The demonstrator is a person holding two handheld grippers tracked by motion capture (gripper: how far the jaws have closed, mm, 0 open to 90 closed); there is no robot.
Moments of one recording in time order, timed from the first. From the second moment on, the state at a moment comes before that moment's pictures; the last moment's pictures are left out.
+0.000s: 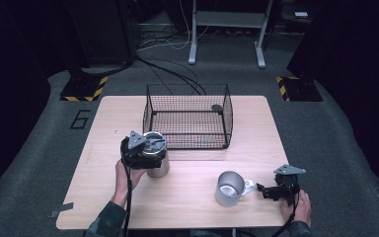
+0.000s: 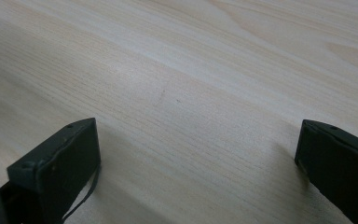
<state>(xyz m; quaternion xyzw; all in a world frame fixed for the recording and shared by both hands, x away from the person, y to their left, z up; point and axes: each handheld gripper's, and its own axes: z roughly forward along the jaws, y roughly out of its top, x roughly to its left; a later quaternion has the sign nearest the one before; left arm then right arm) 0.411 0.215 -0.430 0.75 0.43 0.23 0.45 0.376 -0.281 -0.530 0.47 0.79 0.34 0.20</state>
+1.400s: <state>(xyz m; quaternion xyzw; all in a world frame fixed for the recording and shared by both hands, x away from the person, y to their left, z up) 0.400 0.213 -0.403 0.77 0.40 0.24 0.44 0.376 -0.281 -0.530 0.47 0.79 0.34 0.20</state>
